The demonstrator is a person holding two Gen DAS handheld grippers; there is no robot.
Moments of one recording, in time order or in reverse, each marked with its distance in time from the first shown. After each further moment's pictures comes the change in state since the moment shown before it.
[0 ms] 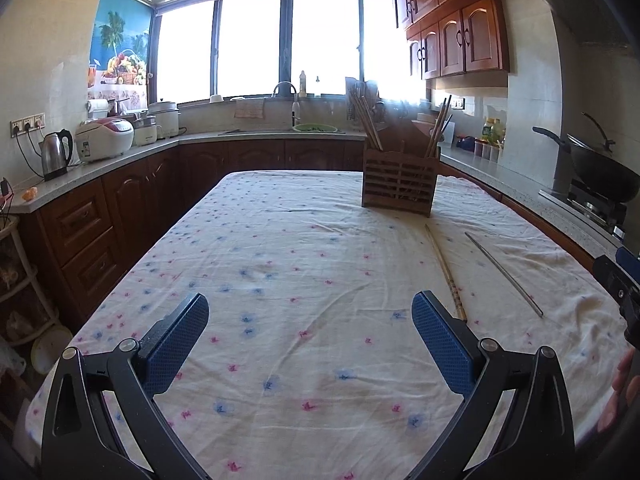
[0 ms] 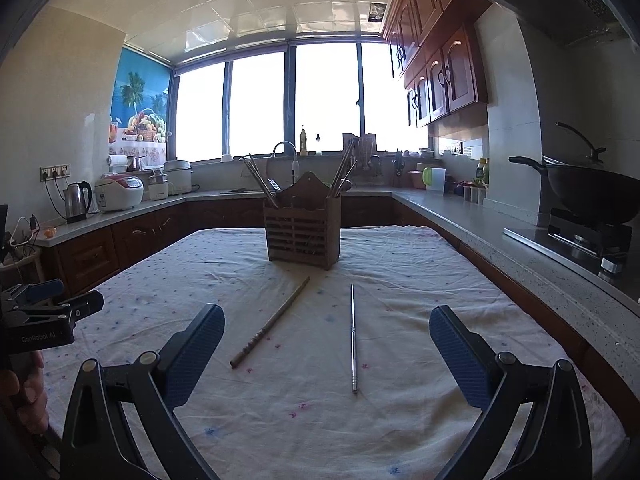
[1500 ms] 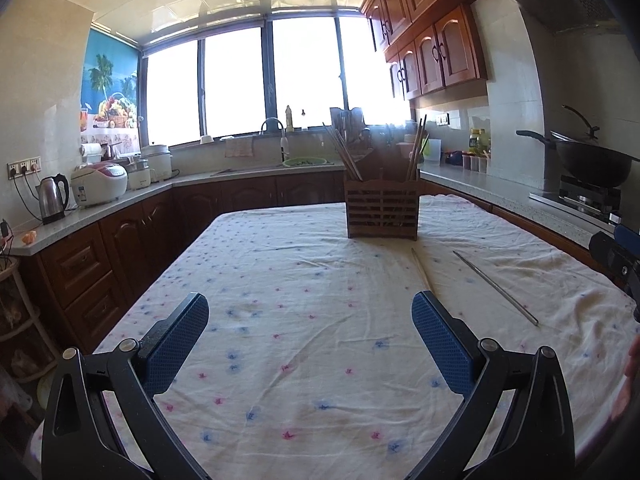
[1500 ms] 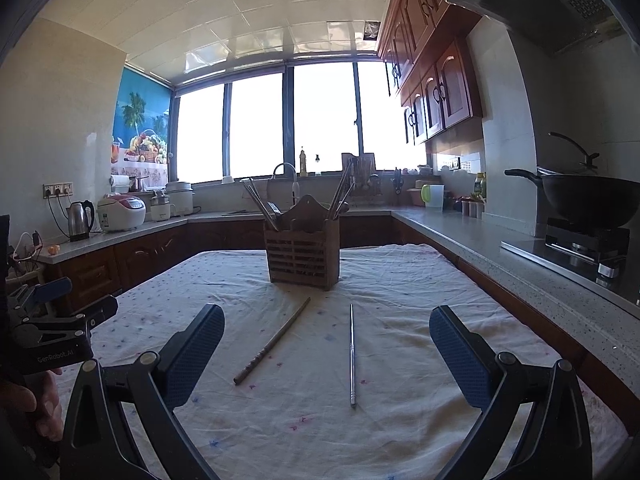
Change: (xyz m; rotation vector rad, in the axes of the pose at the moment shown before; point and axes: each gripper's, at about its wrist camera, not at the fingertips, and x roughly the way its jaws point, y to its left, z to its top) left arm -0.006 -0.029 0.003 0.094 -0.112 -0.005; right arm -0.009 -0.006 0.004 0.024 -0.077 0.014
